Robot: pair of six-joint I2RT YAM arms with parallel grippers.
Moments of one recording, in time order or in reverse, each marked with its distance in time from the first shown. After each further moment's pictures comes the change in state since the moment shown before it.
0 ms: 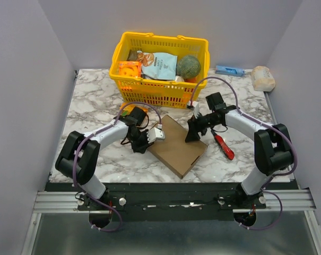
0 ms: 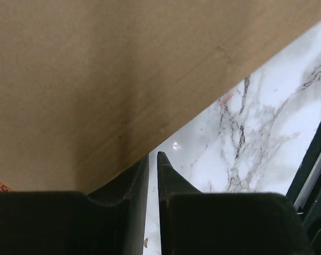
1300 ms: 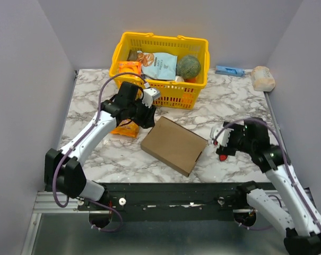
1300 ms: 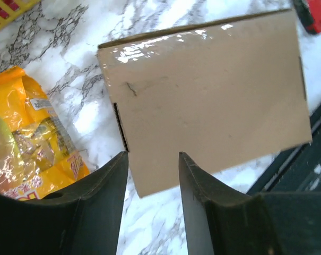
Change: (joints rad) left arm 0.039 -0.114 0.319 0.041 -0.056 -0.727; right arm -0.047 -1.007 -0.323 -0.262 0.532 -0.717
